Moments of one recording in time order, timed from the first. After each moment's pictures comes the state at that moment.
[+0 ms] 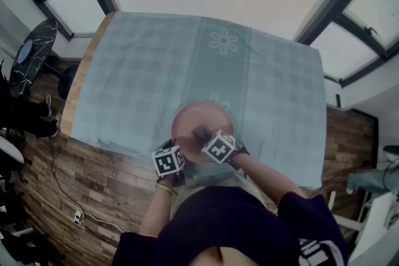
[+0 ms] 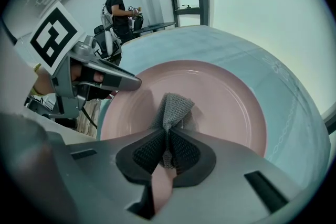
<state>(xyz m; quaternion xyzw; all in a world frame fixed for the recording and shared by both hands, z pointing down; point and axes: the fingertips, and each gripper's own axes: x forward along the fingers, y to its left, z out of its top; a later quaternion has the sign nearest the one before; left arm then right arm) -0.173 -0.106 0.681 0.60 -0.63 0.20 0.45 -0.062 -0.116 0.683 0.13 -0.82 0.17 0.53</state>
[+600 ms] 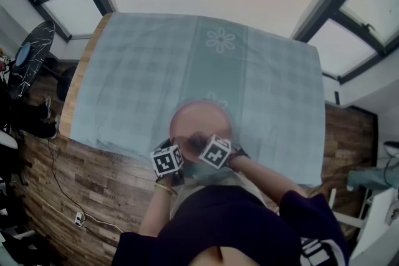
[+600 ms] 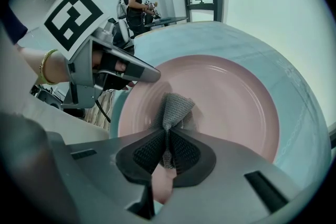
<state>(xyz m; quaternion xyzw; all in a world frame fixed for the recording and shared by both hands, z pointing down) -0.172 -0.106 0.681 0.60 -0.63 0.20 0.45 -0.063 -0.086 0.682 0.07 -0.81 0.15 0.56</state>
